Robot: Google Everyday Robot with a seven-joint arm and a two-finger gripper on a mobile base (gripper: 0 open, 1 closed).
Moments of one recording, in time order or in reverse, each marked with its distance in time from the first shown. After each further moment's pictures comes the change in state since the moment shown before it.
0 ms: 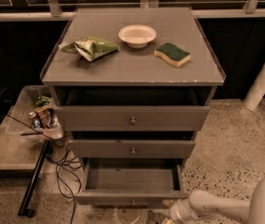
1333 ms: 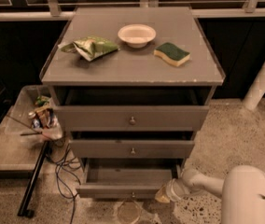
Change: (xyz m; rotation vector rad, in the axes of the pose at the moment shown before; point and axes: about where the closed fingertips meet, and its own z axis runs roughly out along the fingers) arm -0.028 -0.105 0.023 0.042 0.005 -0.006
